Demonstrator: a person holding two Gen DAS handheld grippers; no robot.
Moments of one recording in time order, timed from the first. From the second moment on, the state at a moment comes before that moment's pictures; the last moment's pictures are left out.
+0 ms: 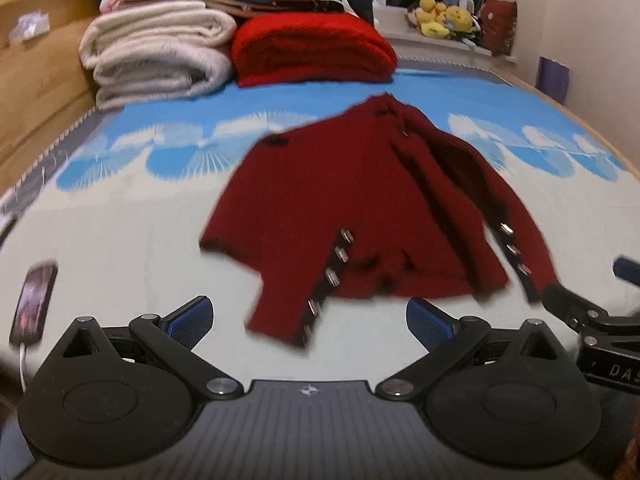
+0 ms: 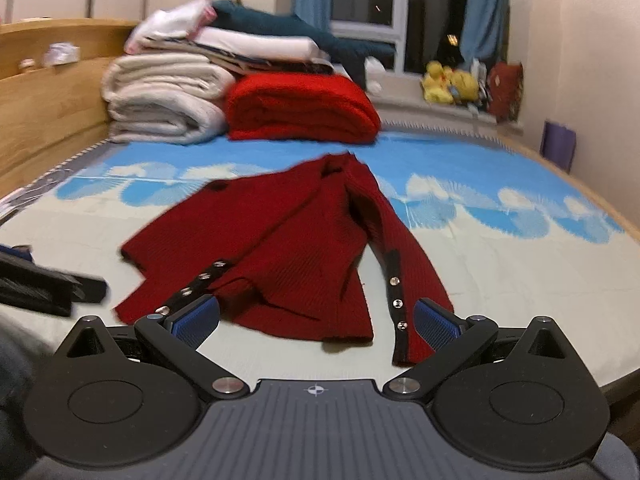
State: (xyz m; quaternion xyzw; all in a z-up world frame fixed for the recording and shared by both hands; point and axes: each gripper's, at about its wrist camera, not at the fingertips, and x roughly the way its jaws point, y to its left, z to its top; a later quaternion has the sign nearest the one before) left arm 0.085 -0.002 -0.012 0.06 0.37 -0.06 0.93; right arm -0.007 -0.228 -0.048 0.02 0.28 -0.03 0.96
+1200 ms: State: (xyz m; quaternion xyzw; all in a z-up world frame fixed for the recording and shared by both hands) left arm 0.437 0.119 -0.108 -0.05 0.50 0.05 0.86; right arm 0.194 -0.338 -0.129 0.14 0.44 -0.02 0.89
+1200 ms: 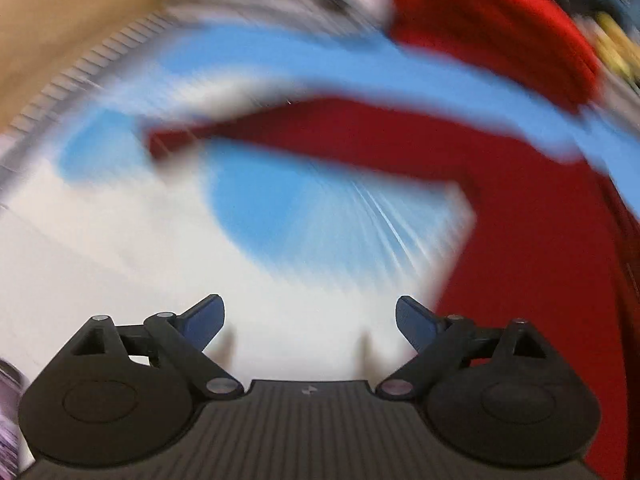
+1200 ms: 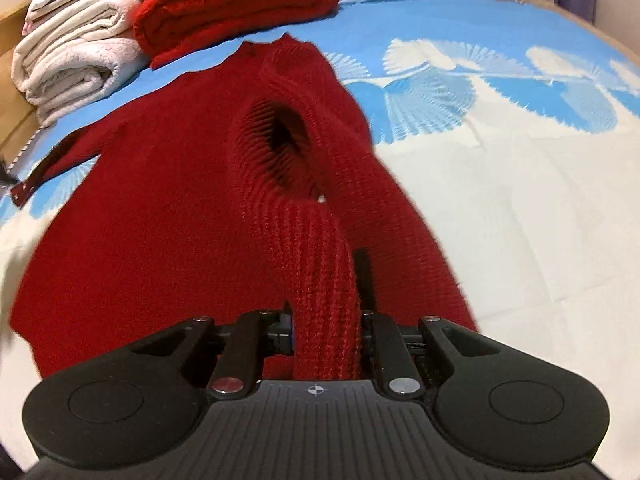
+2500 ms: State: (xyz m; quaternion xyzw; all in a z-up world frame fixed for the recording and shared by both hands) left arm 0.312 0.099 -0.119 -0.14 0.43 0.05 0.89; right arm 0.180 -0.379 -0.117 0.09 0.43 -0.10 0.89
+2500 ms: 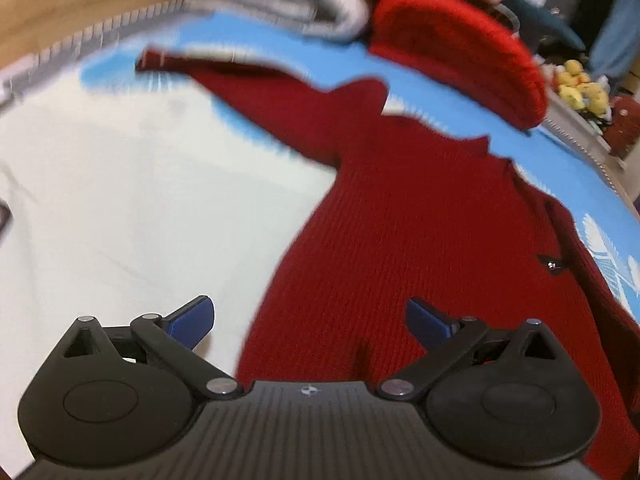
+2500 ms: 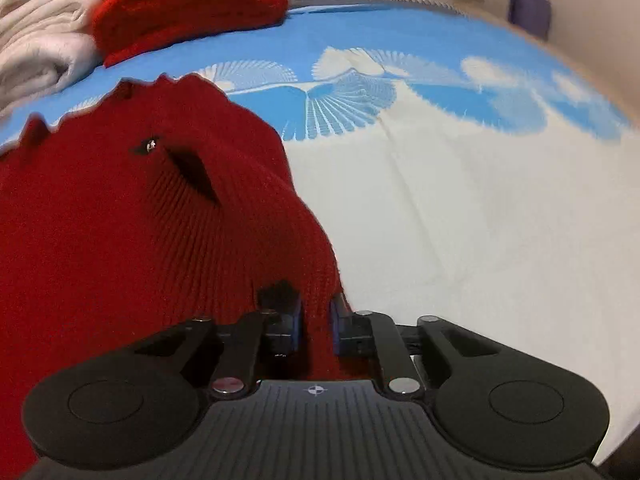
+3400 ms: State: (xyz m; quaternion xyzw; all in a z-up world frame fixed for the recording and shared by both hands) left arm 0.312 0.089 -0.125 -0.07 0.49 0.03 0.87; right arm 0.188 -0.393 -0.146 0.16 0.51 -0.06 0.84
